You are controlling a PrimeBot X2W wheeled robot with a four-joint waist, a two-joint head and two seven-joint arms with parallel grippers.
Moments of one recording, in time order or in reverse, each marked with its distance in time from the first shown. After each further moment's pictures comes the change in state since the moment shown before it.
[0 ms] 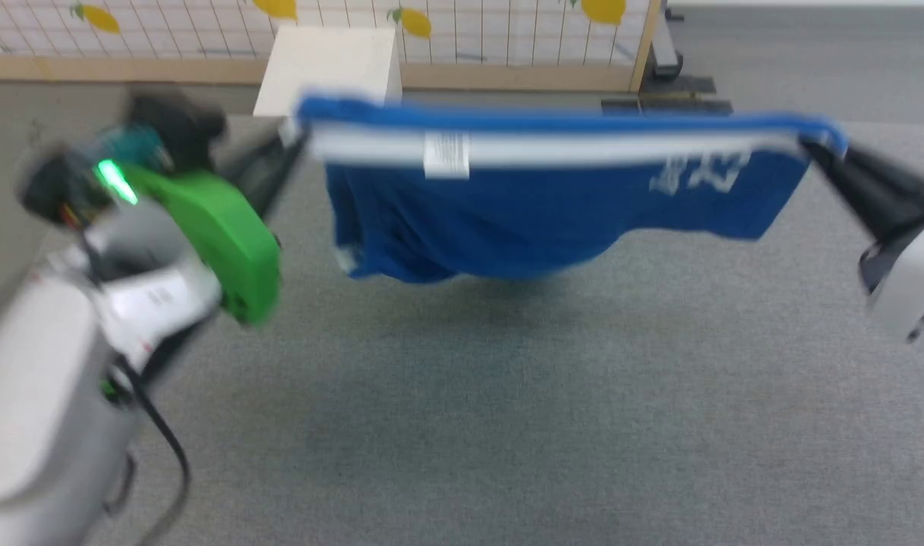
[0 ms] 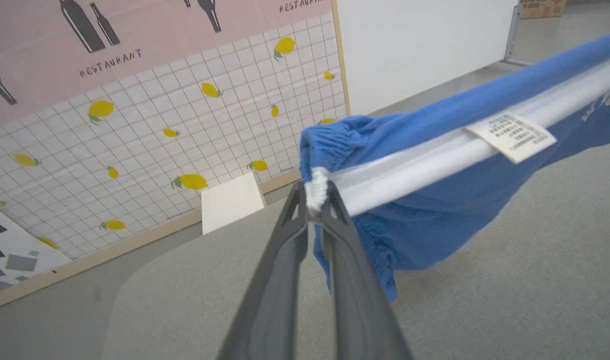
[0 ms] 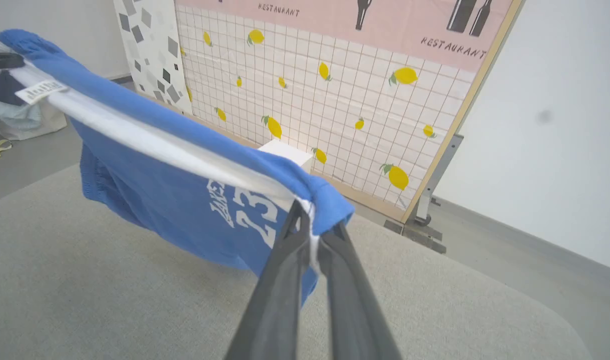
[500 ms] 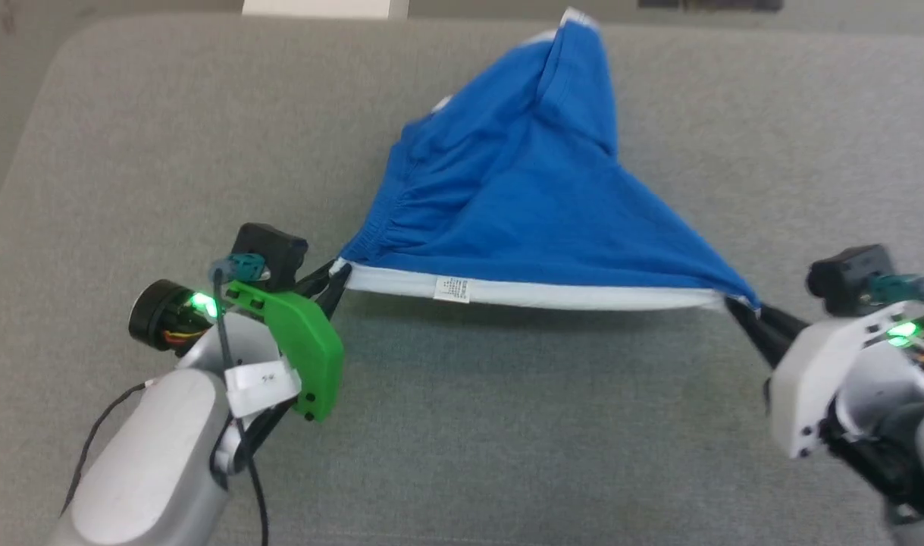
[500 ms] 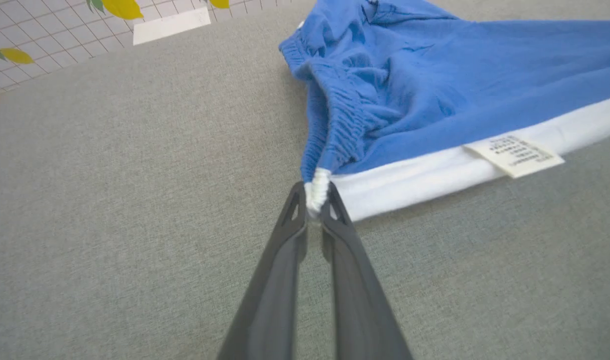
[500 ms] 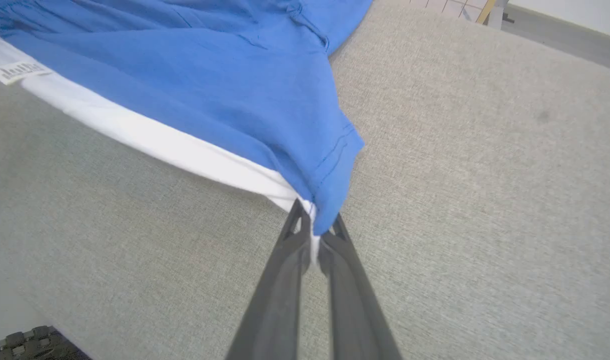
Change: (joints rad) left arm 0.149 -0.109 -0.102 0.252 0.081 0.029 -0.126; right arm 0.244 0.226 -0.003 0.091 -0.257 -0.001 0.075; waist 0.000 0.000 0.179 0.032
